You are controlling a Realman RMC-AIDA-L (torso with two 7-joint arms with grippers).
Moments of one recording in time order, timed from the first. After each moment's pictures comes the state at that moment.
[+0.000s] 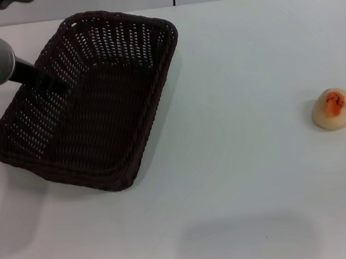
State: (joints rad) left arm -0.60 -2.05 -1.73 -1.25 2.89 -1.12 0.42; right arm 0.01 2.08 0.33 0.29 -1.60 -1.75 0.13
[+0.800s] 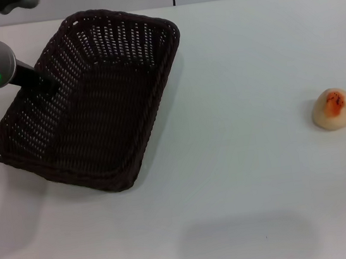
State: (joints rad) left arm -0.61 -2.05 -1.74 -1.22 2.89 -1.10 0.46; right arm 0.01 2.08 0.32 0.29 -1.60 -1.76 0.13
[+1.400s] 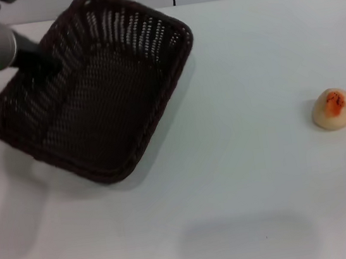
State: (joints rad) left arm -0.56 -2.06 -1.71 -1.38 2.88 -1.09 0.62; right arm 0.01 2.08 0.32 0.30 -1.60 -1.76 0.13
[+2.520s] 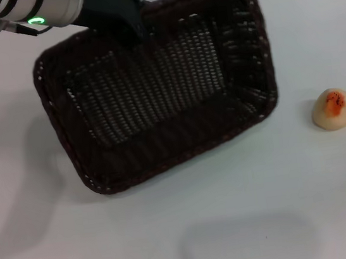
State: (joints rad) left arm -0.64 -2.06 -1.72 -1.61 2.49 -1.32 0.97; right arm 0.01 2.08 0.32 0.30 -1.60 -1.78 0.14
